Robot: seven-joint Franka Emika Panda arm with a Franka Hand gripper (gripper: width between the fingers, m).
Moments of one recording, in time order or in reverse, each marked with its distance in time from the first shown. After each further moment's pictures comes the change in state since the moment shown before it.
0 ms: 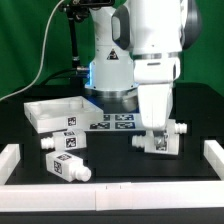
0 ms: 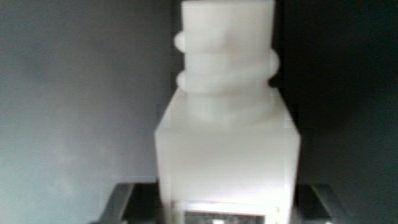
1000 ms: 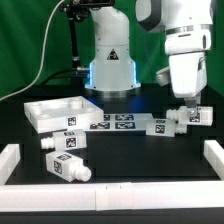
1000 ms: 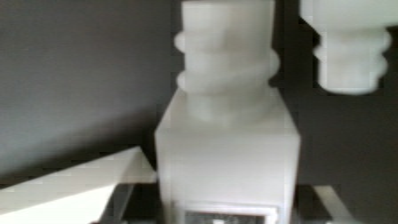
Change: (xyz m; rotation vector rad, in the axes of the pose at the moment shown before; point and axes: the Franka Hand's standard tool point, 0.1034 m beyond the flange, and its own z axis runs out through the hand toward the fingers) arm 0.064 -0.060 -0.032 -0.027 0.061 0.129
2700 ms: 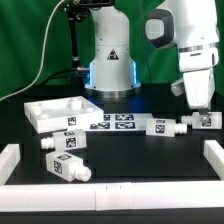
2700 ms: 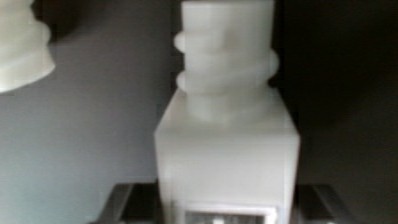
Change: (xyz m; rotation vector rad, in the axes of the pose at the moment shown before) arm 0.005 -0.096 0.036 0.069 0.030 -0.011
